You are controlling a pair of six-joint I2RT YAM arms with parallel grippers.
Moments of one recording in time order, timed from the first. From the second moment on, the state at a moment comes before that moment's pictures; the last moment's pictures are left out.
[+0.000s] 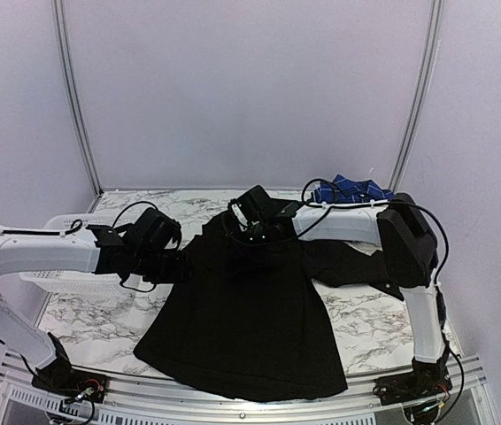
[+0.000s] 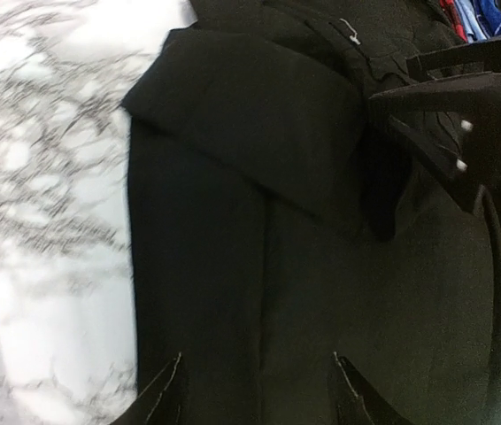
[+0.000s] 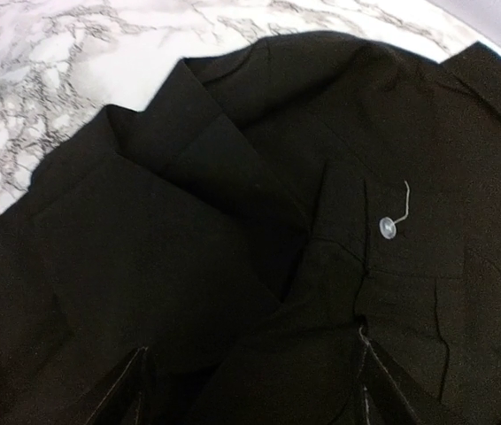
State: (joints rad) left arm -0.81 1.50 0.92 -0.35 -0.14 -0.66; right arm 0.82 2.18 1.69 -0.34 0.14 0.24
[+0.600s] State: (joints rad) left arm -0.86 1.12 0.62 -0.62 -0.13 -0.87; right arm 0.82 2.19 1.66 -0.40 0.25 0.30
